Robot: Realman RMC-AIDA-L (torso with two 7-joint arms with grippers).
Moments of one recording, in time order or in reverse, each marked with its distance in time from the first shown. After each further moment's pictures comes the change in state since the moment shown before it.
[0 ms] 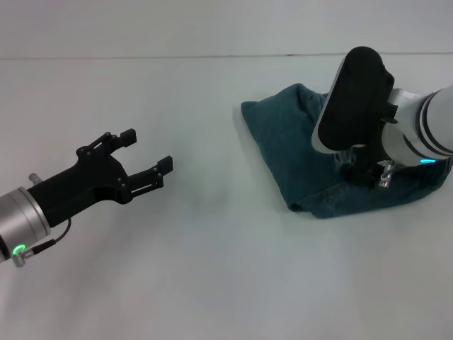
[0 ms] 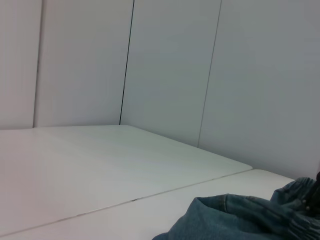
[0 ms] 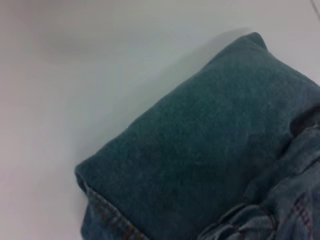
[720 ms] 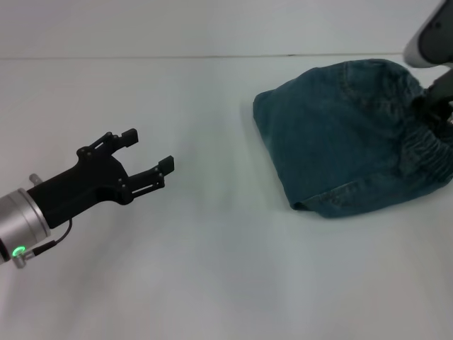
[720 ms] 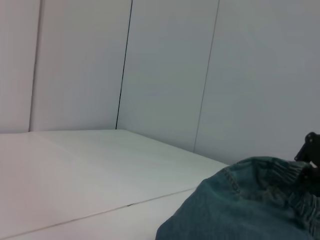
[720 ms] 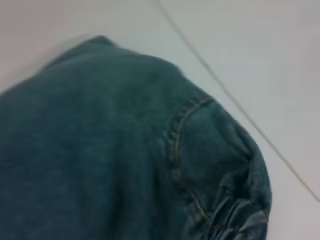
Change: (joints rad) left arm 0.005 -0.002 -0.001 0.000 -0.008 0.021 0.000; right arm -0.021 0.000 0.407 -0.004 0.011 0.073 -0.116
